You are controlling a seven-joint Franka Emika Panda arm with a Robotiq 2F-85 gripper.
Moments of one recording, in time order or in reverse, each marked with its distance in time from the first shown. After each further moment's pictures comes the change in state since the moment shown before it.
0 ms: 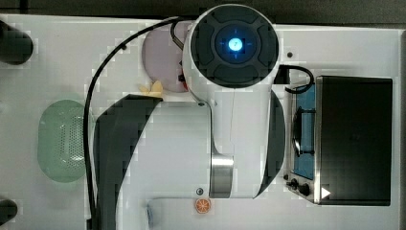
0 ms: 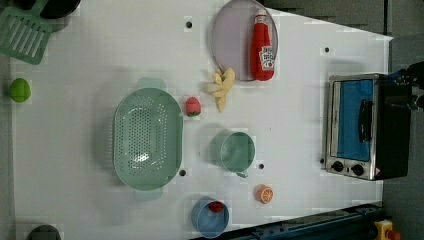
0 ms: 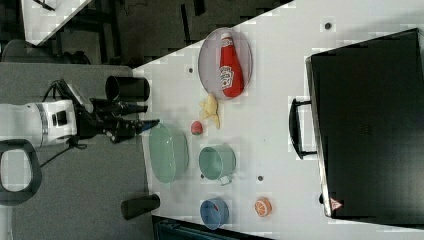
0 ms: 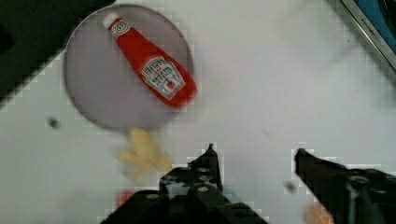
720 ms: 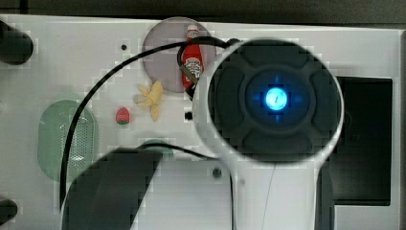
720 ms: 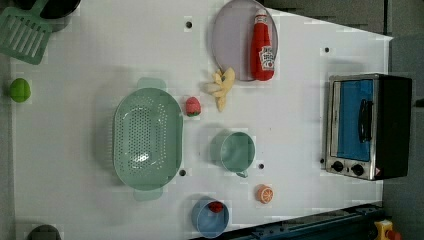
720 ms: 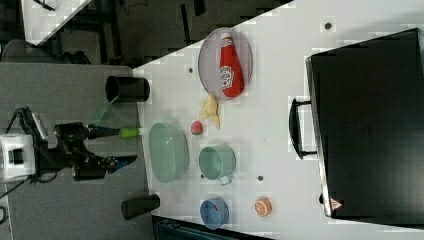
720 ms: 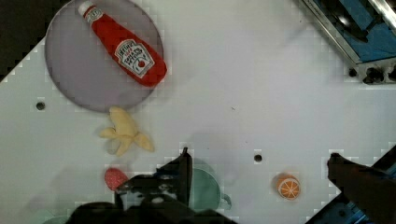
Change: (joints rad) arm -0.092 -0.122 0.059 0.049 0.004 -0.165 -0.001
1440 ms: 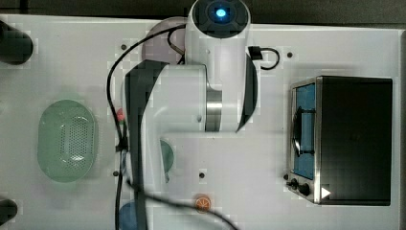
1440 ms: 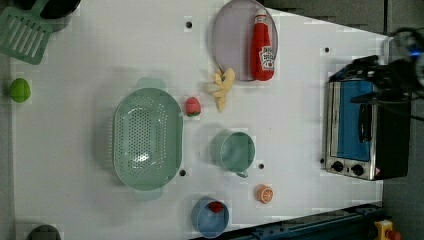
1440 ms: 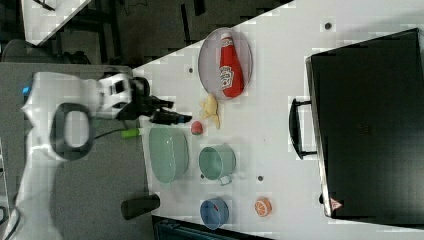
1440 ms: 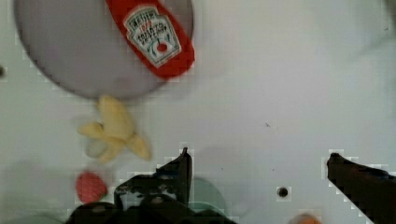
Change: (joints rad) arm 0.015 0.367 0.039 -0.040 0.000 0.257 -0.178
